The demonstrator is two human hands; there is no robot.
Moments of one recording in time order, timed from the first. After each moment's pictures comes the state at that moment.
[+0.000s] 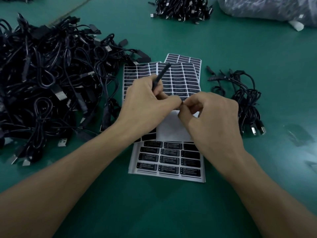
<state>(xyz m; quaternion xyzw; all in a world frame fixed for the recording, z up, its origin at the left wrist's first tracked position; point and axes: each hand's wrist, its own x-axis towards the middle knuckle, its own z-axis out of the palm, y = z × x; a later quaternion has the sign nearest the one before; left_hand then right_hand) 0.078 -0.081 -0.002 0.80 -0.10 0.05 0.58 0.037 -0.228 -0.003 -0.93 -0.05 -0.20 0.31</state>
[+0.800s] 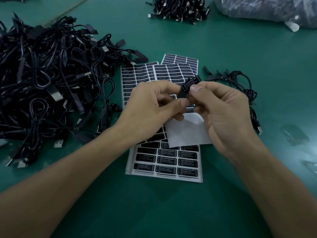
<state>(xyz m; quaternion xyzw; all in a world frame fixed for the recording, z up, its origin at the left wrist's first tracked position) 0.071 -0.083 -0.002 0.76 -0.20 -0.02 0.61 0.050 -0.244 0.004 -0.64 0.00 -0.08 0.76</state>
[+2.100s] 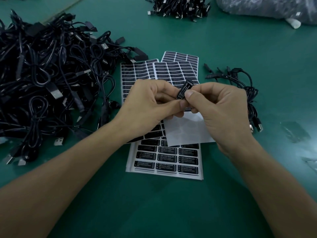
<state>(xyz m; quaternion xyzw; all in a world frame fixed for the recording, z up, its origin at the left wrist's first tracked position) 0.076 -0.077 -0.006 0.74 -0.21 -0.05 0.64 0.049 -0.244 0.001 -0.76 -0.05 -0.14 0.63</state>
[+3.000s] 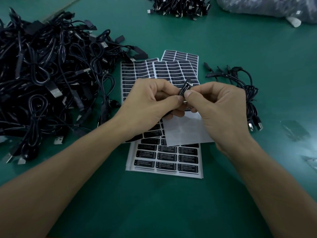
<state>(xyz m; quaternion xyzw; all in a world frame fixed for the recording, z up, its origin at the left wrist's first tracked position) 0.075 -0.078 -0.003 0.73 -0.18 -0.08 0.65 0.049 -0.241 -0.001 -0.77 -0.04 -0.15 0.62</state>
